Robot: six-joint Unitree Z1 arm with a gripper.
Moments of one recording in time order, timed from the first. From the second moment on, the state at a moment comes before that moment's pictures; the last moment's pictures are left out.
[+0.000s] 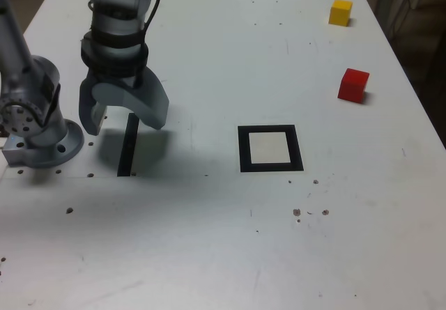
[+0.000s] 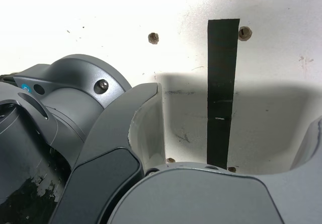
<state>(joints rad) 0.04 1.55 -0.74 1.04 0.04 0.07</state>
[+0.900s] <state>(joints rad) 0.04 1.63 -0.82 1.04 0.05 0.09</state>
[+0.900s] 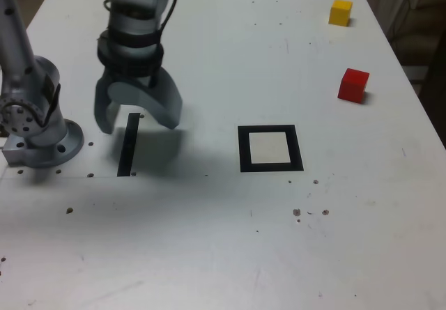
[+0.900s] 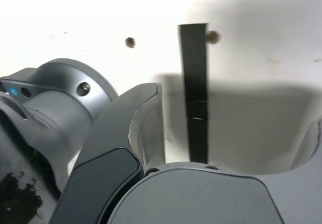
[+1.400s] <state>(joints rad) 0.04 1.74 -1.02 1.13 0.09 0.12</state>
